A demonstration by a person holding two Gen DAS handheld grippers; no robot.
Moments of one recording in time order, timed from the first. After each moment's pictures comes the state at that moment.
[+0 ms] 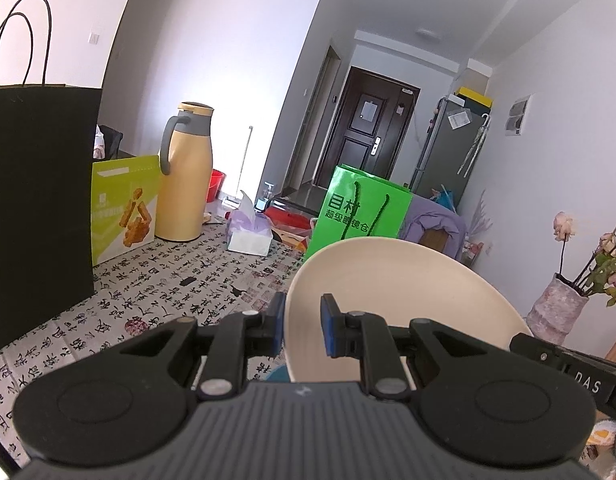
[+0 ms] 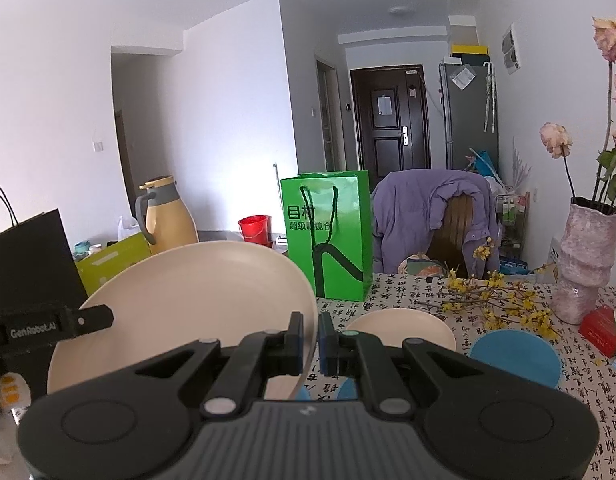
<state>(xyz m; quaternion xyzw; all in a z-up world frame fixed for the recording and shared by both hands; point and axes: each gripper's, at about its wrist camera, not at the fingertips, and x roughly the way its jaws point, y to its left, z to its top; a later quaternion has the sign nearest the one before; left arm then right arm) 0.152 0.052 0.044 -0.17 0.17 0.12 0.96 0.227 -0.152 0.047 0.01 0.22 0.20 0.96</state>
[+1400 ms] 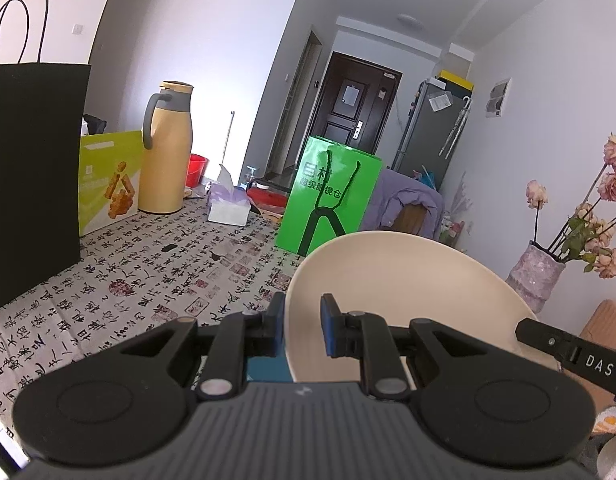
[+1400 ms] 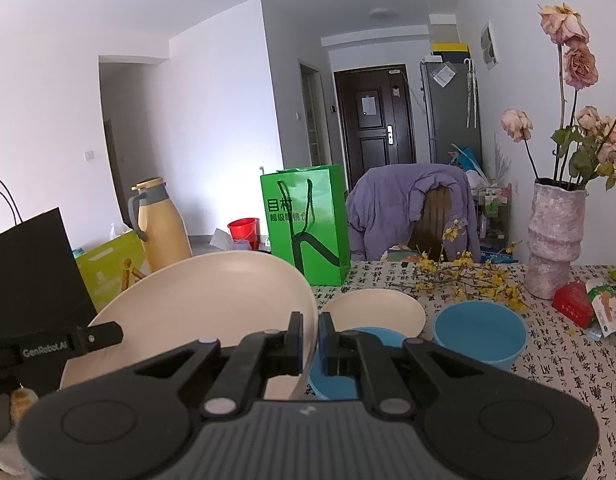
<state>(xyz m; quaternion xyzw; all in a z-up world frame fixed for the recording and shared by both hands) 0.121 0.015 0.022 -0.17 0.19 0.09 0.96 0.183 -0.192 0.034 0.03 0.22 0.18 0.96</state>
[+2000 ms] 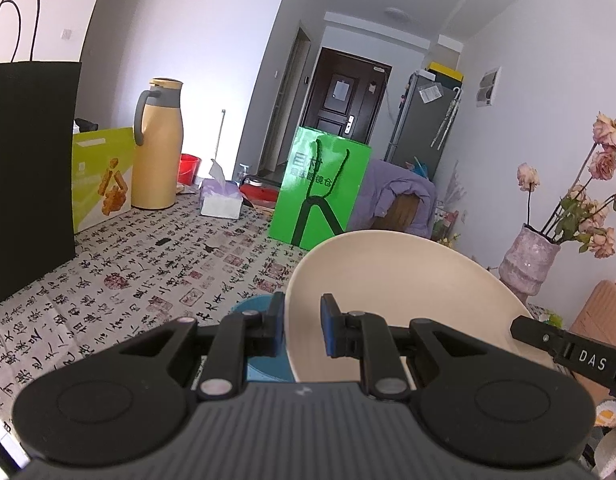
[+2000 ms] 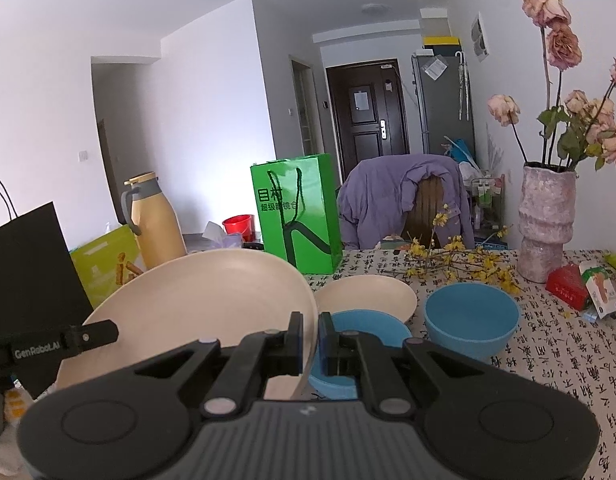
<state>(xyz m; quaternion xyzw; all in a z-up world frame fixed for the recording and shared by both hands) 0.115 0.003 0.010 -0.15 0.20 0.08 0.97 0.174 -0.205 0.015 0.04 0.22 0.17 0.96</state>
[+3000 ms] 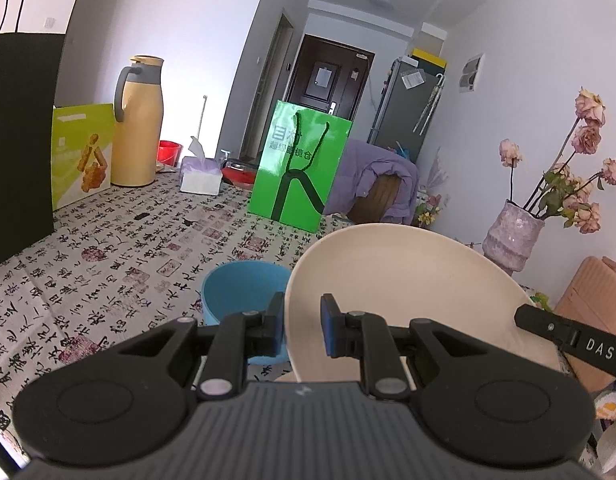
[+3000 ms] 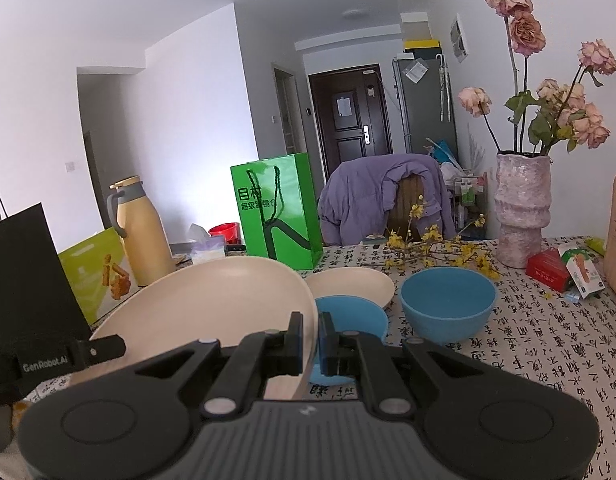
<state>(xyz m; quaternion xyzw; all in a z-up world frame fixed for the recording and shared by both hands) 0.110 -0.012 -0.023 -0.15 0.21 0.05 0.96 0.153 -0.227 -0.010 0.05 0.21 0.15 0.96</state>
